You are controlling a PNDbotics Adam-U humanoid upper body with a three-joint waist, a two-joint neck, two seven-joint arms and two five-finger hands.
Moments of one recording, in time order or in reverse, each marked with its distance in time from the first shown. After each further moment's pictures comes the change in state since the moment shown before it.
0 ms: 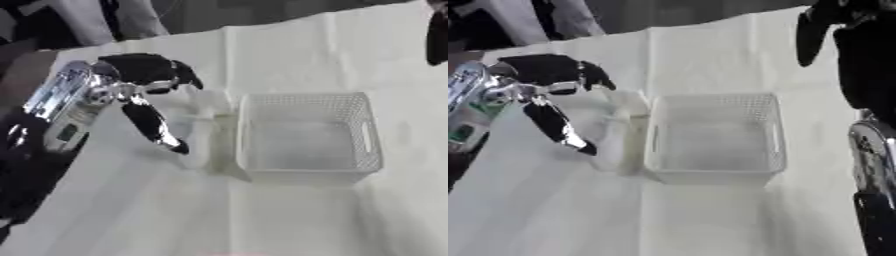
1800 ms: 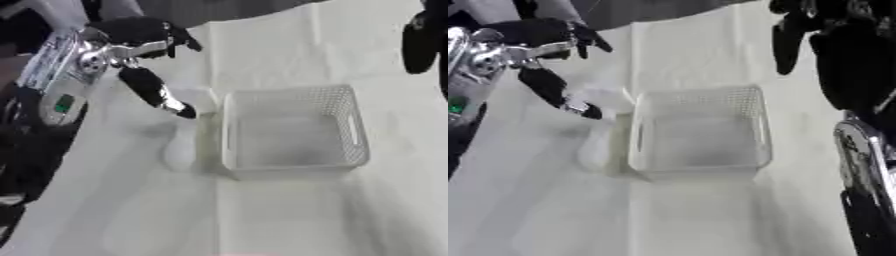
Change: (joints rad) left arm -0.136 -0.108 0.083 0.081 -0.007 0.062 0.105; right arm -0.003 0.009 0.020 0.000 -0.001 0.013 0.057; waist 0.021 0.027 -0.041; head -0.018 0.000
